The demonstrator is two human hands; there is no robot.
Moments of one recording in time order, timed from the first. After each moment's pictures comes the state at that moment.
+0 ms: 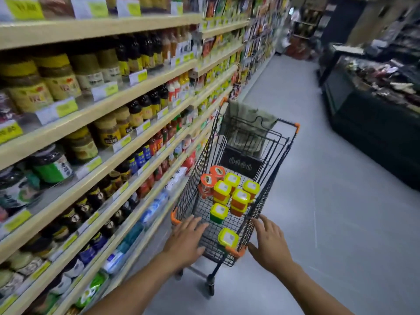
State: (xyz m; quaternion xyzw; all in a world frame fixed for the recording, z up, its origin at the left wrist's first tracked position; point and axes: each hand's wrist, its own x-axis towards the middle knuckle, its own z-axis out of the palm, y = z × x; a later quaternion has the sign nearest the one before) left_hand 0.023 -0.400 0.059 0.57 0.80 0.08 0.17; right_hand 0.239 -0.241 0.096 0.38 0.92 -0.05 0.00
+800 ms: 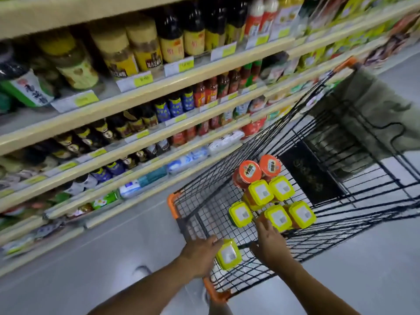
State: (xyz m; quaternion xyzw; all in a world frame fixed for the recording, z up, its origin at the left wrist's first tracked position) left_hand 0.033 -0.209 -0.095 0.38 0.84 0.05 0.39; right_hand 0.084 0.027 -0.069 0.12 0.94 -0.12 0.30
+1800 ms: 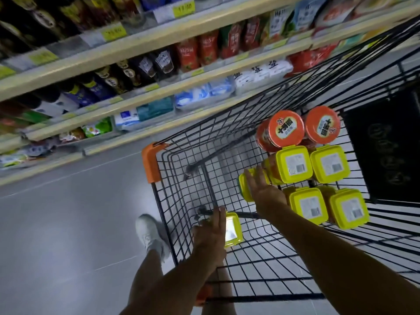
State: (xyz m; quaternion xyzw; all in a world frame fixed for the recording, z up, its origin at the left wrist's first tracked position) left_hand 0.097 -0.112 -0.259 0.11 0.88 0.02 0.46; right_hand -0.010 0.069 -0.272 -0.10 0.90 0.07 0.42
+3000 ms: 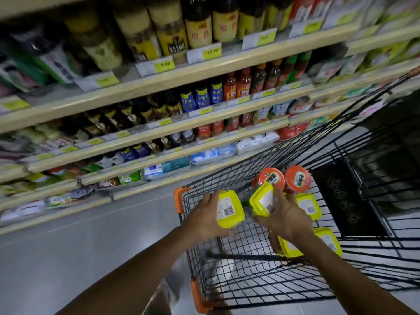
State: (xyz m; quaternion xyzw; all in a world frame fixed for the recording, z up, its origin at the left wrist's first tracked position) left_hand -0.040 -0.165 -0.074 0.08 0.90 0.29 0.33; right_hand -0.036 0.091 -0.052 0.10 0.94 -0.20 0.27
